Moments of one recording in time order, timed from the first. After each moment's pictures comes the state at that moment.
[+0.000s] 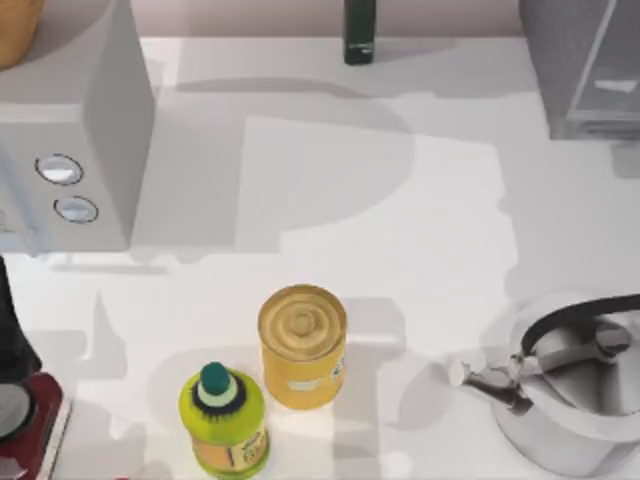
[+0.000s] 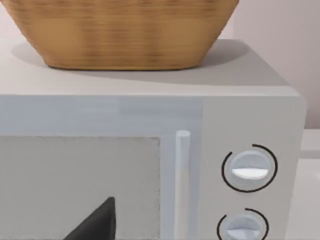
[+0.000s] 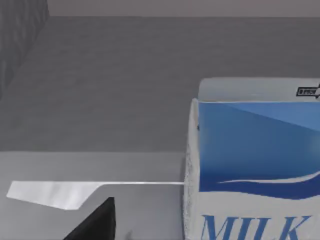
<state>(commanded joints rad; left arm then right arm) 0.00 0.00 0.00 0.00 0.00 0.00 -0.25 1.98 0.93 0.76 -0.21 -0.06</state>
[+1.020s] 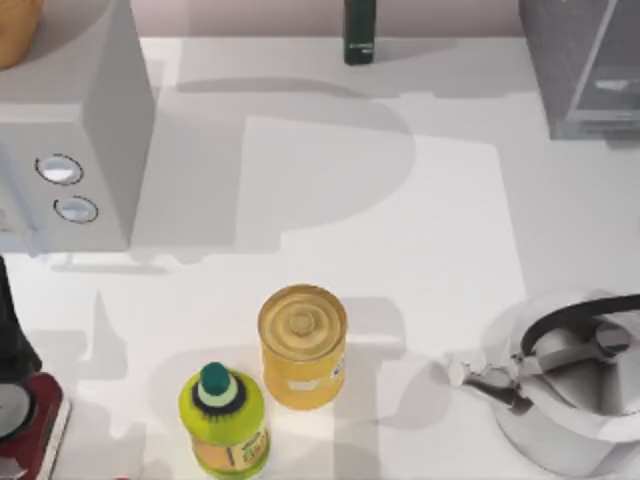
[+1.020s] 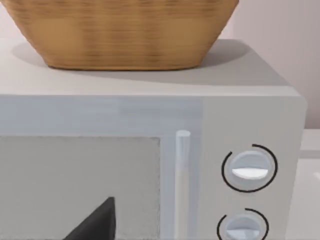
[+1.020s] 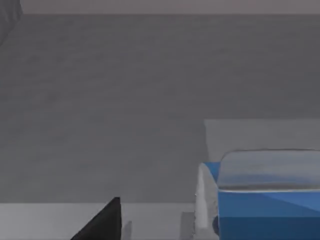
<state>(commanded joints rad) 0.00 0.00 0.00 0.00 0.00 0.00 -0.22 2.19 1.18 0.71 -0.18 -0.05</state>
